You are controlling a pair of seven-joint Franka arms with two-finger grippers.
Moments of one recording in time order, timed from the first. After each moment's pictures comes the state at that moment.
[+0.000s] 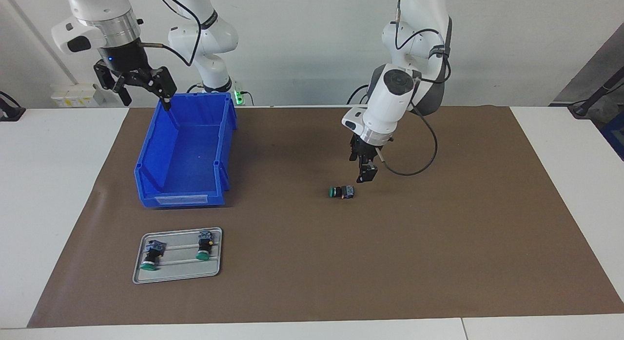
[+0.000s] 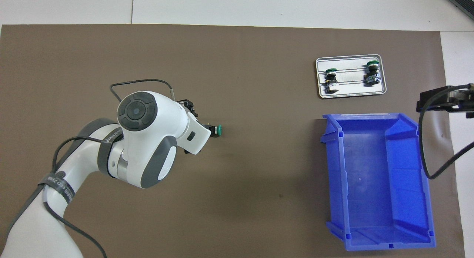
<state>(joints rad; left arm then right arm) -0.52 0.21 -0.01 -1.98 -0.16 2.31 1.03 0.10 -0.03 -0.05 -1.48 -0.05 1.50 0.17</state>
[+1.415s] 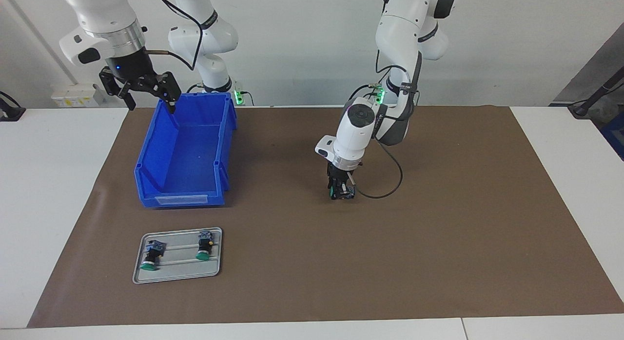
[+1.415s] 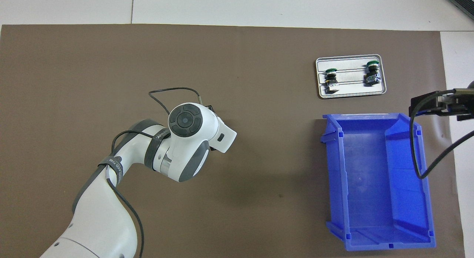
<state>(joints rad) -0.61 0.38 0.00 -1.93 -0.08 2.46 0.91 0.10 -0.03 -0.05 -1.51 -0.05 1.50 0.16</state>
